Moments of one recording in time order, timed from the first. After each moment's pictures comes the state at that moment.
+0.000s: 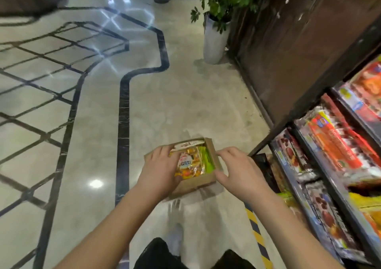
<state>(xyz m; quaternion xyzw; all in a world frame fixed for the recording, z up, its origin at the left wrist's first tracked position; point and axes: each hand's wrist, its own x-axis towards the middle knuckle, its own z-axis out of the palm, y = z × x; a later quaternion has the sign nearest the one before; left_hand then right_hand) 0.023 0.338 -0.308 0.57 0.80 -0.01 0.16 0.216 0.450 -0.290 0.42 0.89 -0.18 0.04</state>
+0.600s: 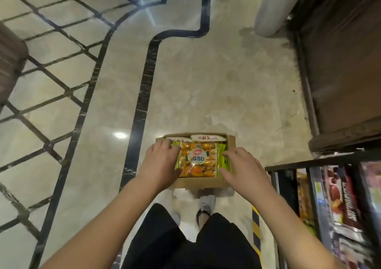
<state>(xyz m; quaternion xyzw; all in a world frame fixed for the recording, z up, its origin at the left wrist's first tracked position) -0.061 0.460 -0.391 0.45 0.85 -0.05 0.26 0.115 0.618 -0.400 0.33 0.90 -0.25 0.16</state>
